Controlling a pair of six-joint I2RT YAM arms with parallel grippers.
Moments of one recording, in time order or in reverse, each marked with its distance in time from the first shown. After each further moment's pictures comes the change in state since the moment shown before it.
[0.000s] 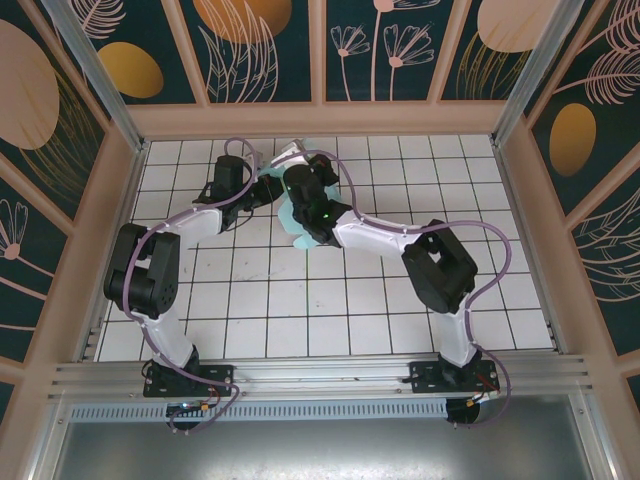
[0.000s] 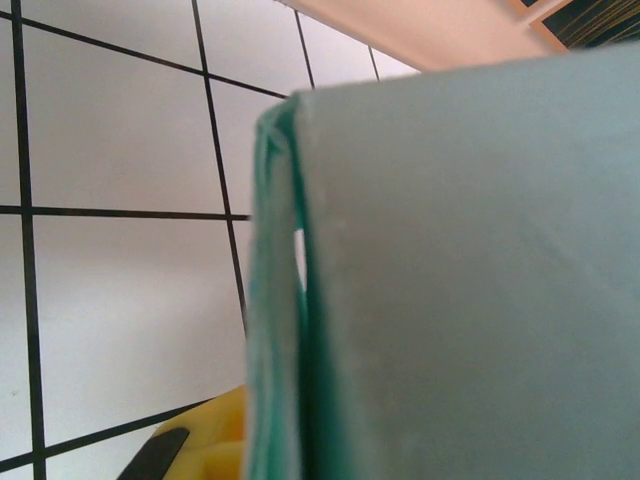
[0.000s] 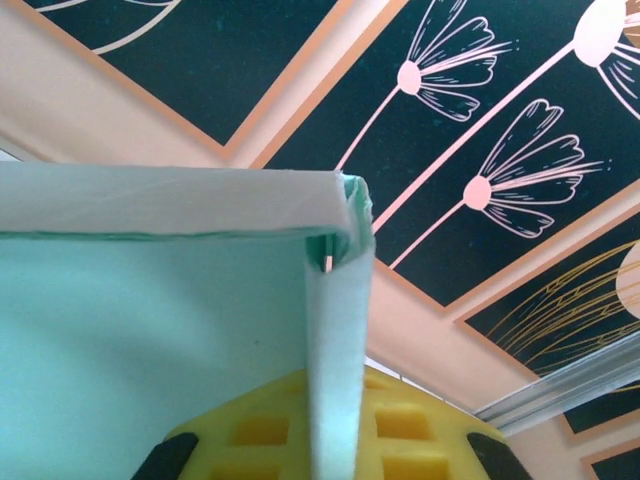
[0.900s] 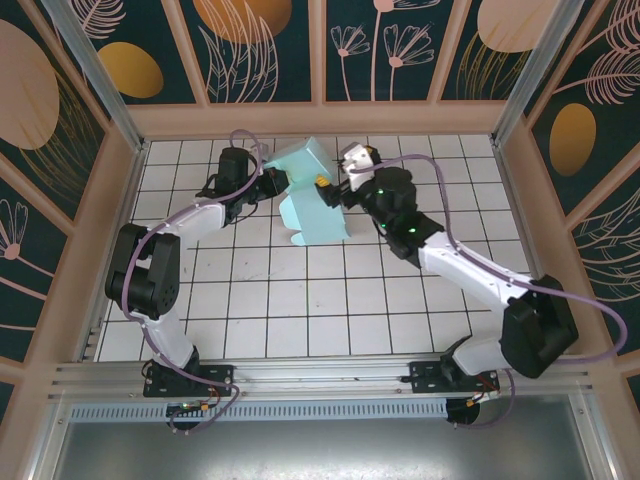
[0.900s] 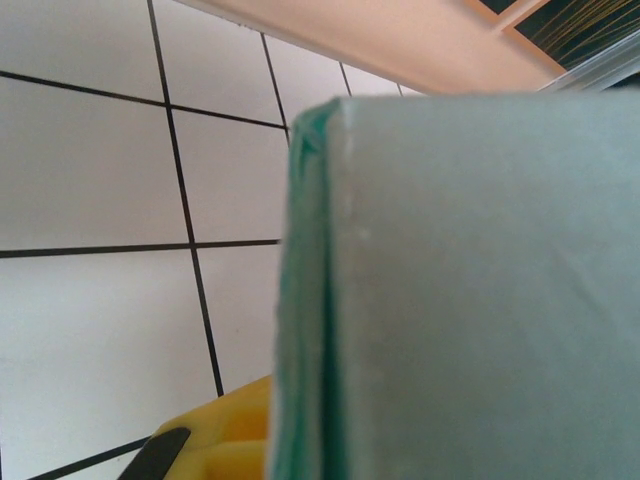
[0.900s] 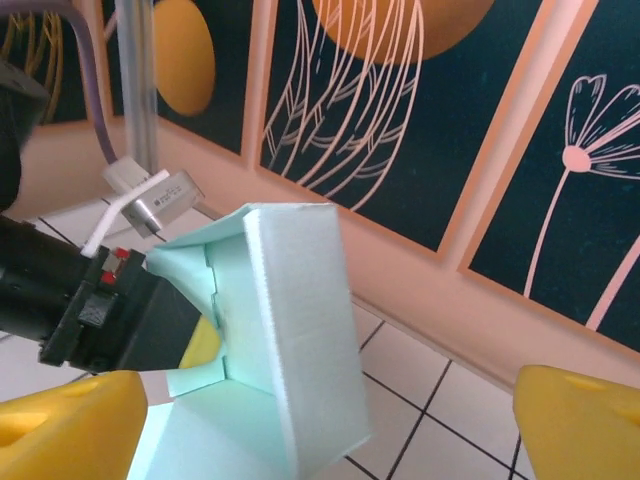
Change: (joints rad) left arm -0.027 0.002 0.085 -0.067 -0.026 0.024; right arm -0.250 -0.636 -0.494 -0.020 -0.980 0.389
